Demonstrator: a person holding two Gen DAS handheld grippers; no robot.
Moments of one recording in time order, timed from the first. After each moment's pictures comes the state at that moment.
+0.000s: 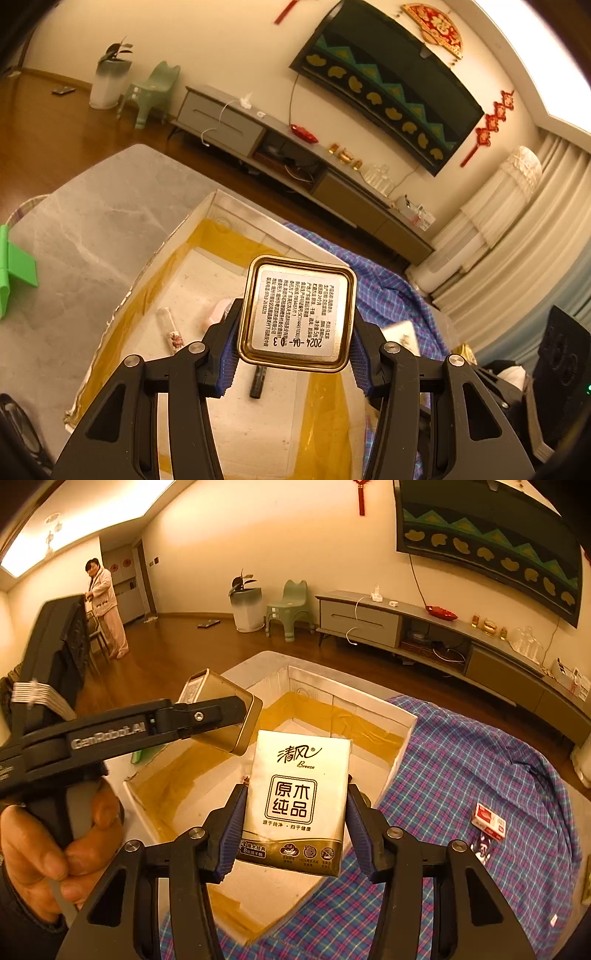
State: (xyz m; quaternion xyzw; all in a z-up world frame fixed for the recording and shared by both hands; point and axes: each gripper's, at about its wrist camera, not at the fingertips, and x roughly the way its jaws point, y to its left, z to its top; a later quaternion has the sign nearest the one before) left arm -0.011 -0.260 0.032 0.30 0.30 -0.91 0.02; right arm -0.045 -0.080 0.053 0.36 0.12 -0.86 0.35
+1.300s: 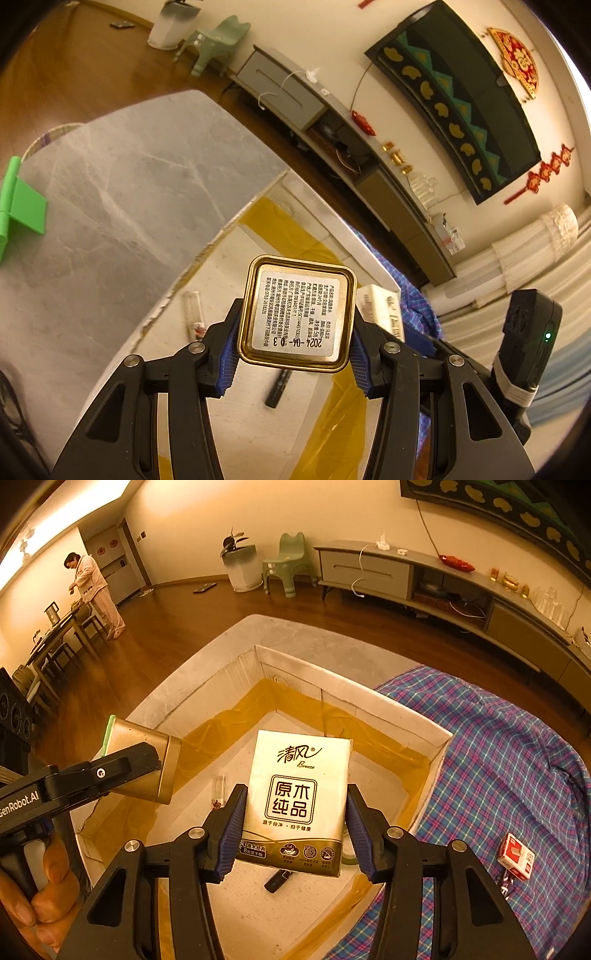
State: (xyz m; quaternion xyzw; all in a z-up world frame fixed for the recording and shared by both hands) left arm -0.044 -0.304 -0.007 0.35 0.41 -0.84 0.09; right arm -0.163 -0.132 0.013 0.46 0.12 -0.81 0.35
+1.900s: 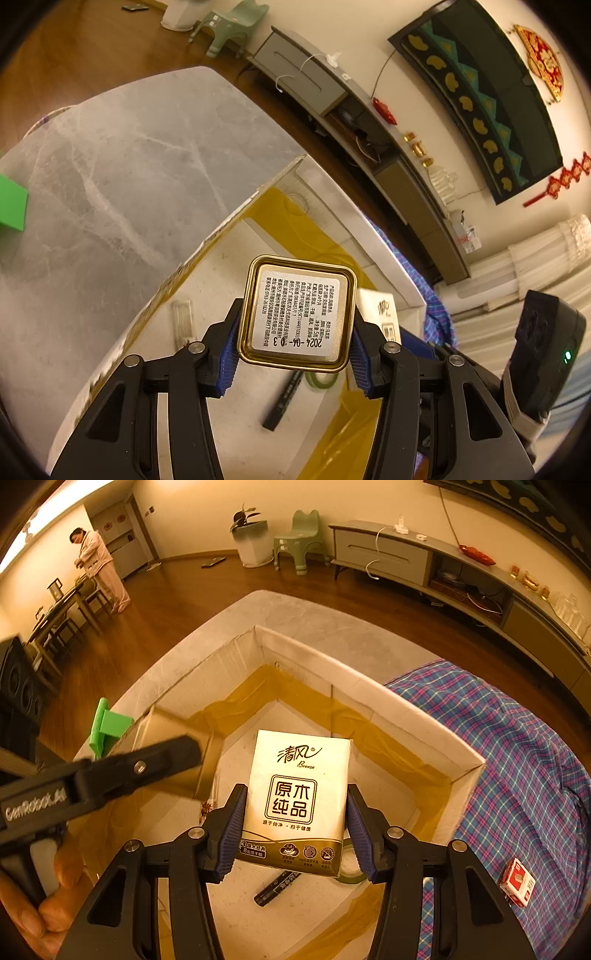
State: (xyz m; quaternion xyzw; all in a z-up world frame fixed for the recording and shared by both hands) left arm -0.088 -0.309 -0.034 0.39 0.41 -0.82 0.11; right arm -0.186 -0.160 -0.009 0.49 0.16 -0.78 0.37
